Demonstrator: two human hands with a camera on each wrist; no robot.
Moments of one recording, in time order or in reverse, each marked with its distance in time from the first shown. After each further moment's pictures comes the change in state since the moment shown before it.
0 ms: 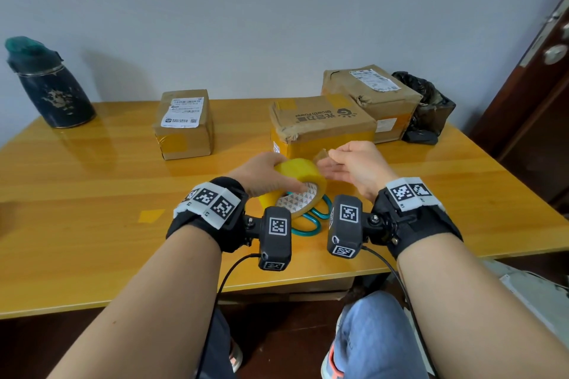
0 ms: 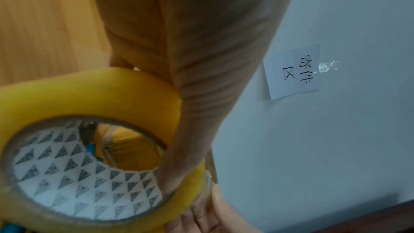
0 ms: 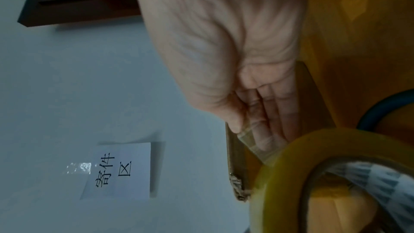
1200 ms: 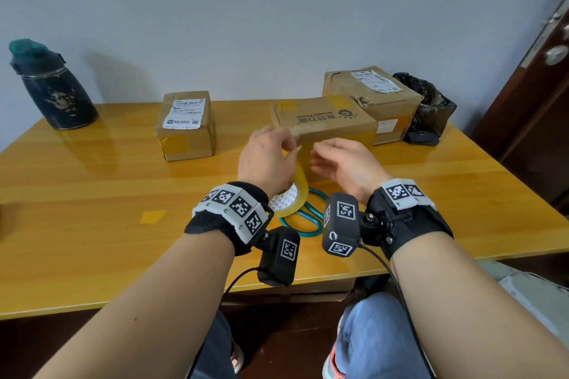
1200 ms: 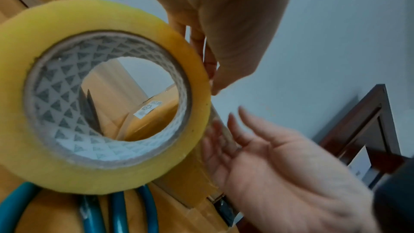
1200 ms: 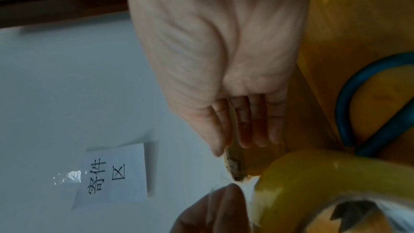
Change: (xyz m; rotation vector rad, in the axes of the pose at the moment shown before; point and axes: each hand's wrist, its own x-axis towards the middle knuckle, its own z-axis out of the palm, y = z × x) left_hand 0.010 0.003 0.017 0.281 0.720 0.397; right_hand 0.006 0.006 0.012 0.245 -0.173 -0.056
